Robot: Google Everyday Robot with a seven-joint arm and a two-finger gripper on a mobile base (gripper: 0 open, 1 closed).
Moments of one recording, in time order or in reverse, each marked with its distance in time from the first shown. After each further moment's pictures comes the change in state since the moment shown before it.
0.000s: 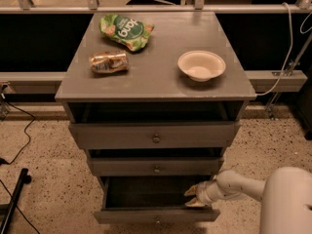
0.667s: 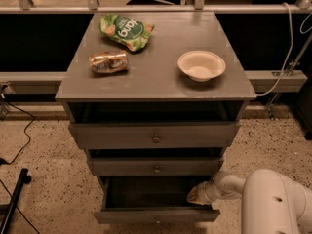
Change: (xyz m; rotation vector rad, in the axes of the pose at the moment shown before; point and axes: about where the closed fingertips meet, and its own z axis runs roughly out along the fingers) arm 0.055 -0.012 0.044 -0.009 0.050 0.083
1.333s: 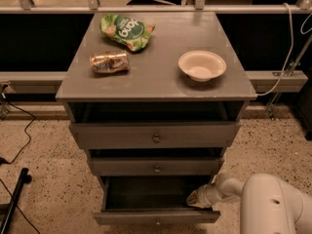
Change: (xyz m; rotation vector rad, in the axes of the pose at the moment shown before) arm 0.010 0.015 0.017 -0.031 -0.030 0.036
